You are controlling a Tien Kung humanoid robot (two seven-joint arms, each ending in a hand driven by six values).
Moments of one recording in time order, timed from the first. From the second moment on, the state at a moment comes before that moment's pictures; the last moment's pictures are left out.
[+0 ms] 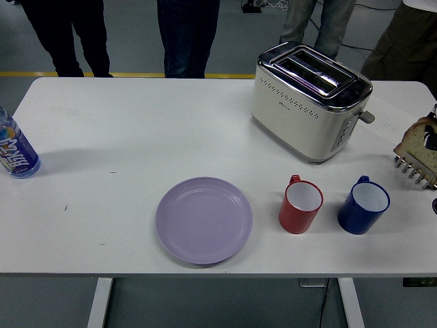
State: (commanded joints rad) left arm -0.06 0.08 -0.87 -0.18 0.37 0.08 0.36; right arm 0.50 -0.47 1.15 1.32 -2.19 0.05 -0.65
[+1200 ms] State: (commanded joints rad) left arm -0.07 0.09 -0.86 -0.18 0.37 0.08 0.36; right arm 0.65 -0.65 1.14 1.48 -2.01 0.12 -0.65
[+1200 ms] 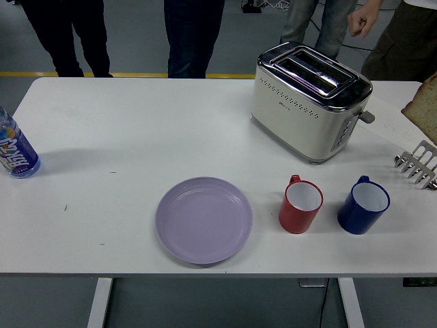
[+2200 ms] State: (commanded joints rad) left arm -0.08 0.09 -0.85 -0.18 0.37 0.08 0.36; right arm 0.85 -0.67 1.05 1.52 -1.91 0.17 -0.65
